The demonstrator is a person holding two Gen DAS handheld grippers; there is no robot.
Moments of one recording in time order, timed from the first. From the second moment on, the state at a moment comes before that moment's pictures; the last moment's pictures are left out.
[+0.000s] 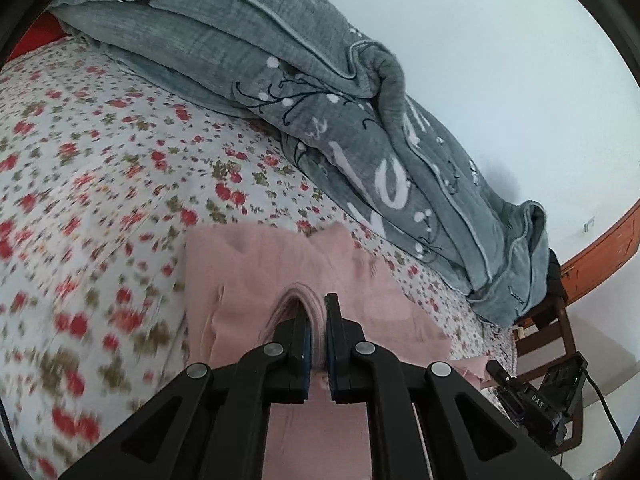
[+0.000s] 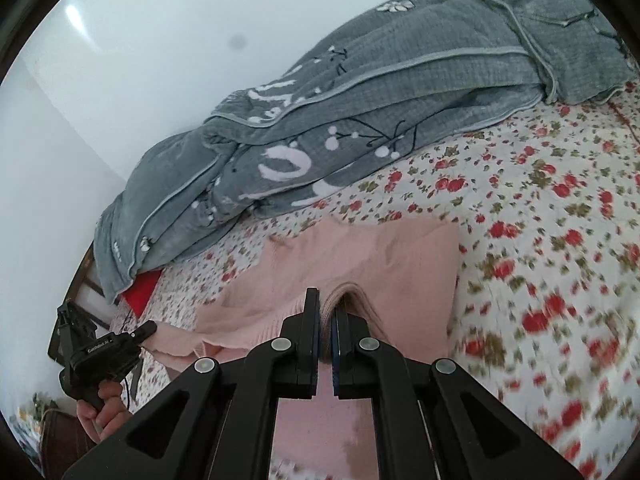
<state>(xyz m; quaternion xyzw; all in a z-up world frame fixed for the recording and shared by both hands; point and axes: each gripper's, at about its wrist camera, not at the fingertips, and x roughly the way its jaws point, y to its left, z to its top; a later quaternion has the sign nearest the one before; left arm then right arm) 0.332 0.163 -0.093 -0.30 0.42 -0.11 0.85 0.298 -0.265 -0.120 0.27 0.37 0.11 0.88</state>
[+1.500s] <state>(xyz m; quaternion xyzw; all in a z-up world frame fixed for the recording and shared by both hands) 0.428 0.147 -0.166 -0.14 0.46 -0.05 0.88 0.427 -0.248 -0.202 0.09 0.44 0.01 0.89</state>
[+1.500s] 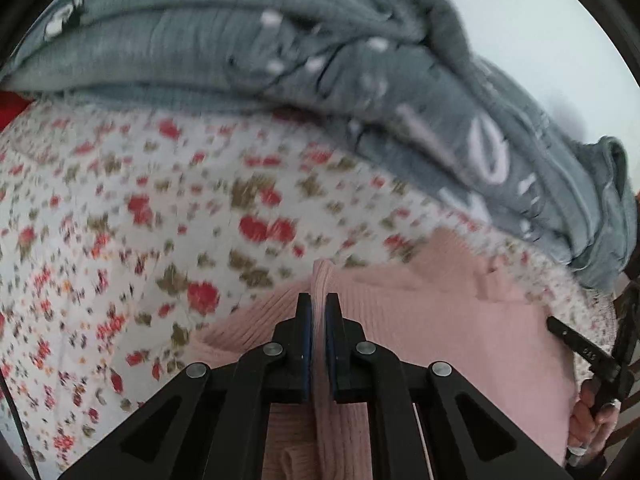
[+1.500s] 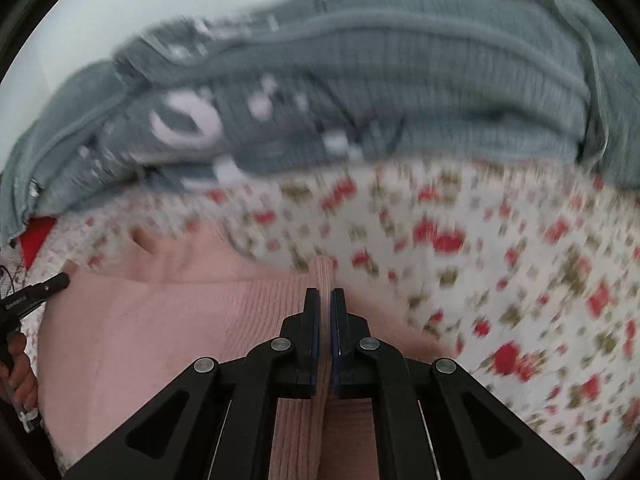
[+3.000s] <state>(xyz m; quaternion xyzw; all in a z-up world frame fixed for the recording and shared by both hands) 0.413 0.101 -0.182 -0.07 0.41 -0.08 0.90 0.430 -0.204 -0.206 0.06 0.42 -0.01 0.90</state>
